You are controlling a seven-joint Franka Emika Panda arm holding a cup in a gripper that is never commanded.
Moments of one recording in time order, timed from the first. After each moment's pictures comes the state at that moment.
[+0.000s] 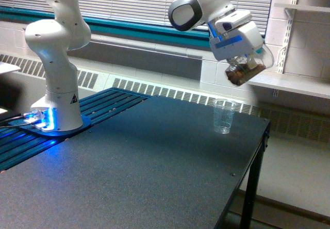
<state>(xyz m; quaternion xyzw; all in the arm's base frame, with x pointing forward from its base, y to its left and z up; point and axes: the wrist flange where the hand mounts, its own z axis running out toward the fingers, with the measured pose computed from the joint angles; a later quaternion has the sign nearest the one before) 0.584 0.052 0.411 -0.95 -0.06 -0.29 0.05</state>
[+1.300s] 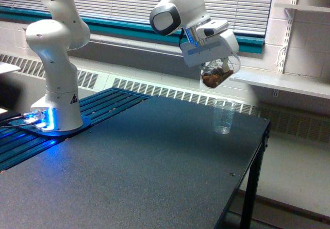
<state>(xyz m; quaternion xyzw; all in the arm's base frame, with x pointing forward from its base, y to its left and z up) 0.490 0.105 0.373 -0.94 -0.23 -0.26 0.02</state>
